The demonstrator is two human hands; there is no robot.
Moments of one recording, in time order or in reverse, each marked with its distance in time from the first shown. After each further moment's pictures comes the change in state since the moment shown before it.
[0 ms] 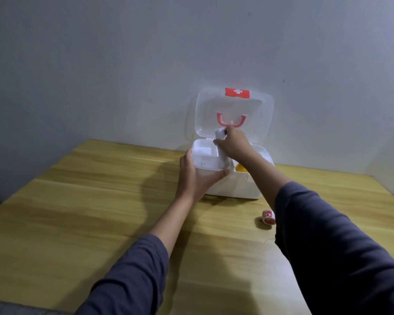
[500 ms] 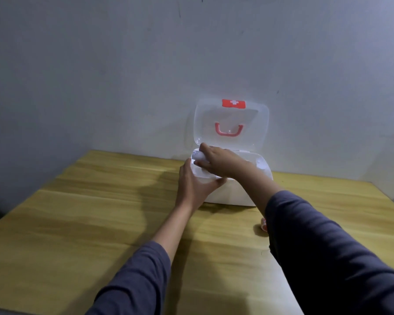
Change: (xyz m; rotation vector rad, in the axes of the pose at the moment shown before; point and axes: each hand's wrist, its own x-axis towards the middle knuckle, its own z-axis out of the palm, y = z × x) left_hand 0.005 -0.003 0.003 0.103 0.016 -0.010; right_hand -0.019 -0.005 0.009 -0.373 -0.191 -0.420
